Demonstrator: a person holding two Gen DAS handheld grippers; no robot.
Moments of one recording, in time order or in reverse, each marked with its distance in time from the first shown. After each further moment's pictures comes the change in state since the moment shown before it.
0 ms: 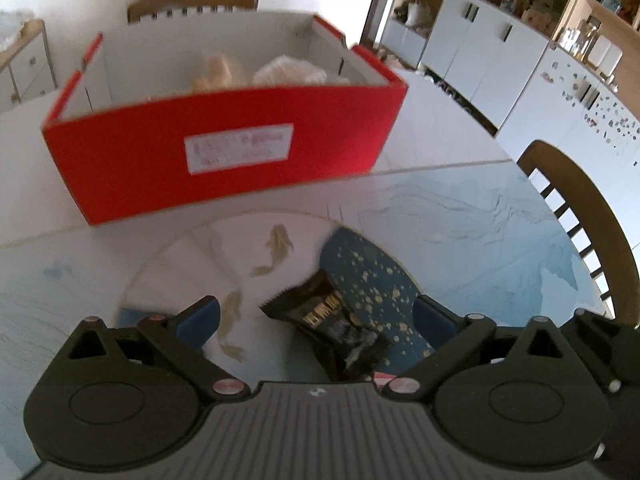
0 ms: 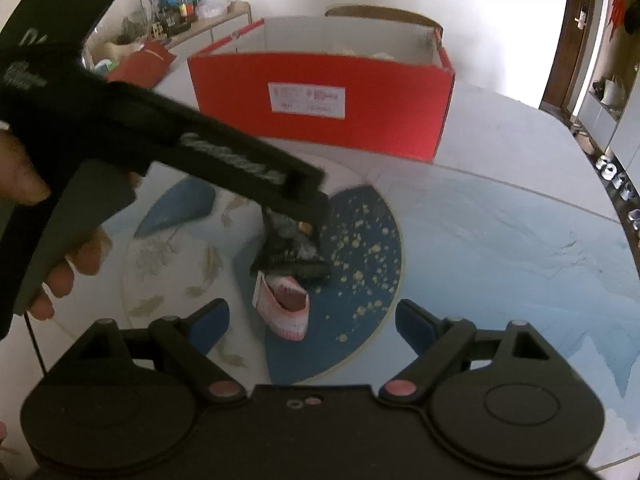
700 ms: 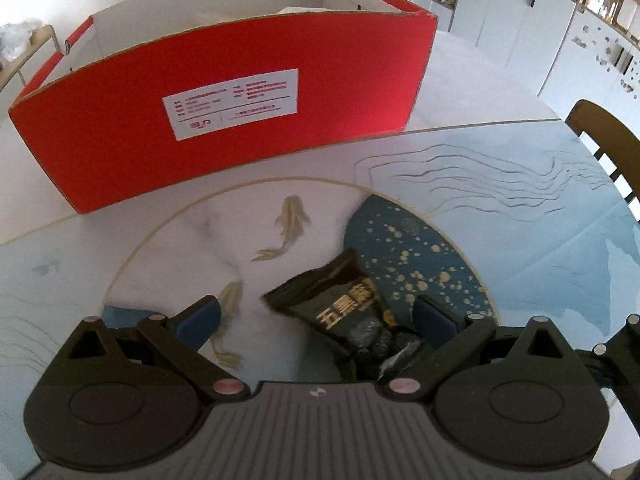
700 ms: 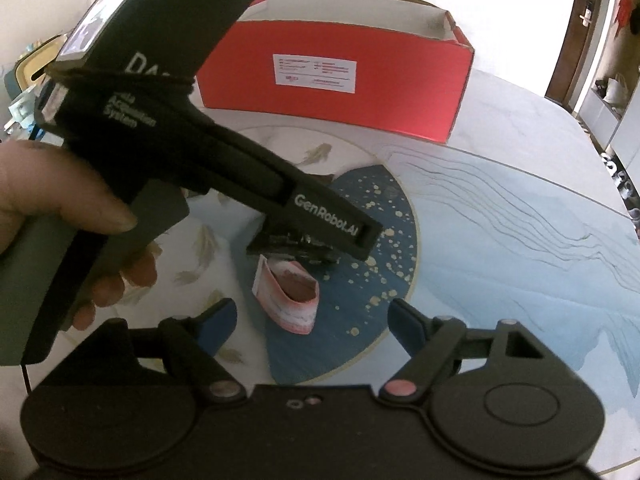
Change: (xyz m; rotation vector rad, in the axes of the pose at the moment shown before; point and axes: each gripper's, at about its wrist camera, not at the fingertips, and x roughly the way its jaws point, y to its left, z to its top) left arm 0.049 -0.010 -0.007 0.057 0.047 0.147; right arm 0.017 0.009 0.000 -0.024 0.045 -0.015
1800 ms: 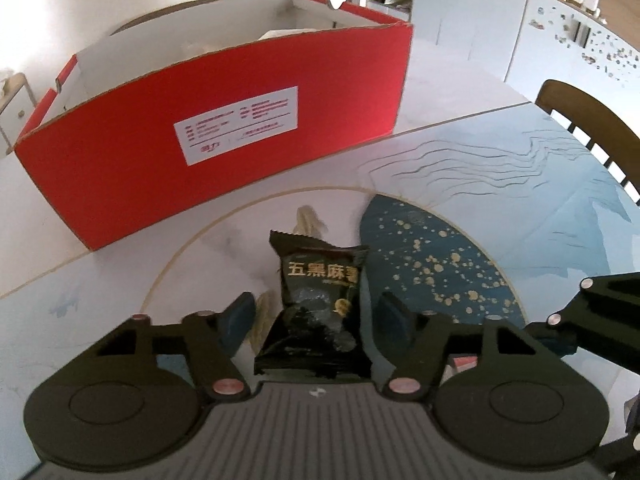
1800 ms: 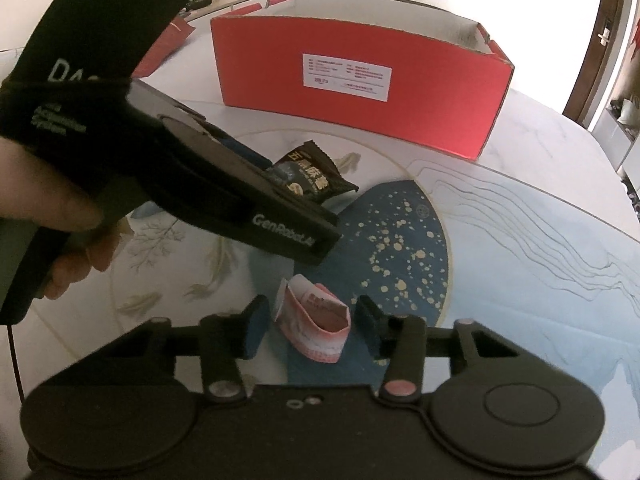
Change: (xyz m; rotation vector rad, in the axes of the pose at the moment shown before) left arm -0.014 0.019 -0.009 0.148 -0.072 -0.059; right arm 0.018 0.013 0.007 -0.061 -0.015 0.018
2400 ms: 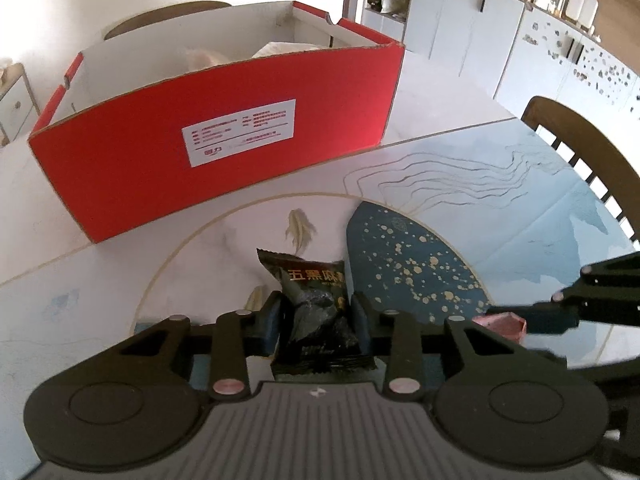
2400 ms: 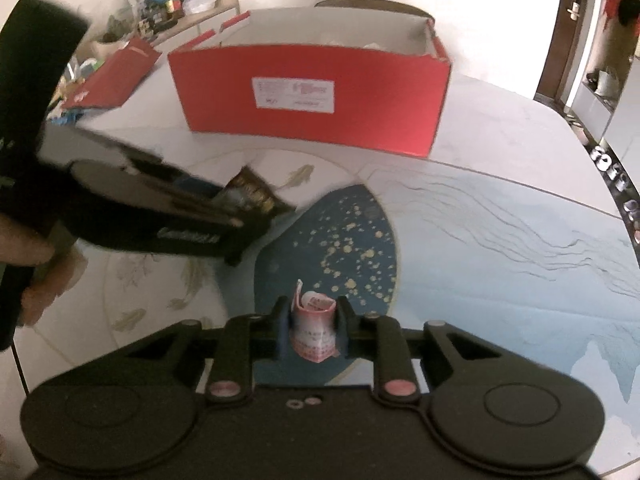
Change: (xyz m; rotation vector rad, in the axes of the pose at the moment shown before) left arm -0.021 0.006 -0.003 -0.049 -0.014 -0.052; right arm -0.025 -0.028 0.004 0.112 -0.009 -0.020
